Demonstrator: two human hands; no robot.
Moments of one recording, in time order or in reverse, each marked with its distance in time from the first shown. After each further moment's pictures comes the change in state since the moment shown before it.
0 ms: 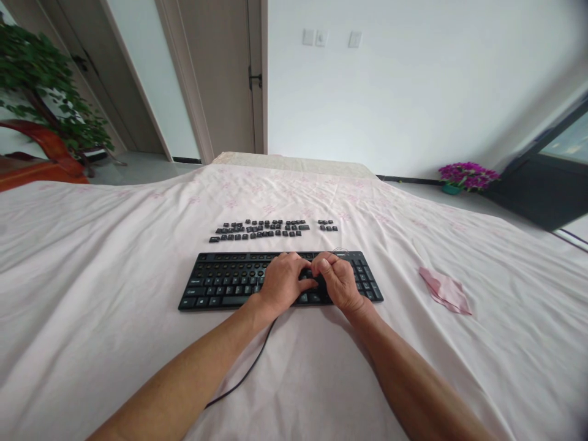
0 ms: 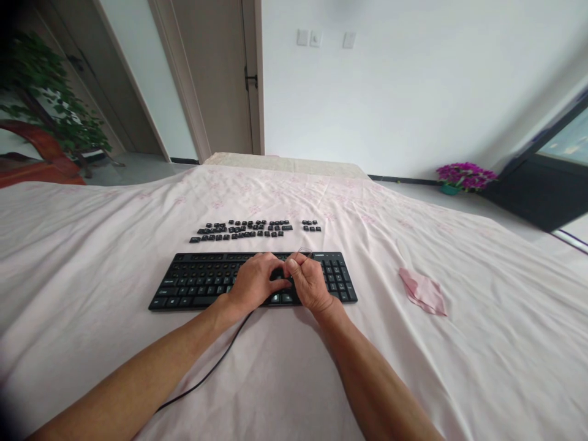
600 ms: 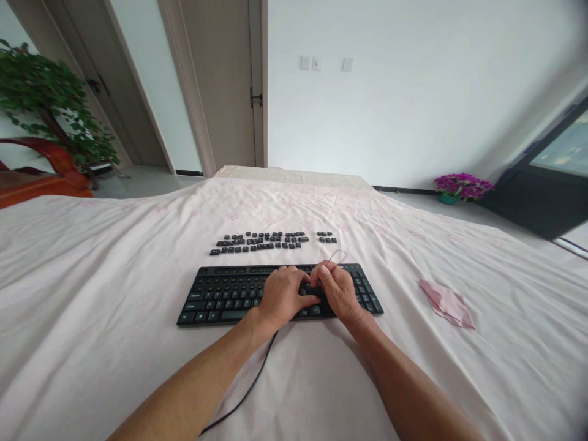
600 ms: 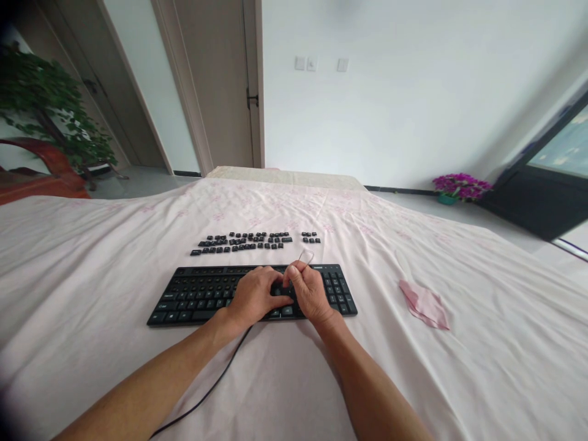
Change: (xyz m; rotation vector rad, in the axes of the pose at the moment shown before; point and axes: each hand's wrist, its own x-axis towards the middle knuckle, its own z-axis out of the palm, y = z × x) left_hand 0.000 0.002 -0.001 0.017 -0.003 -0.034; right_hand 0.007 -0.005 -0.001 0.013 0.012 0.114
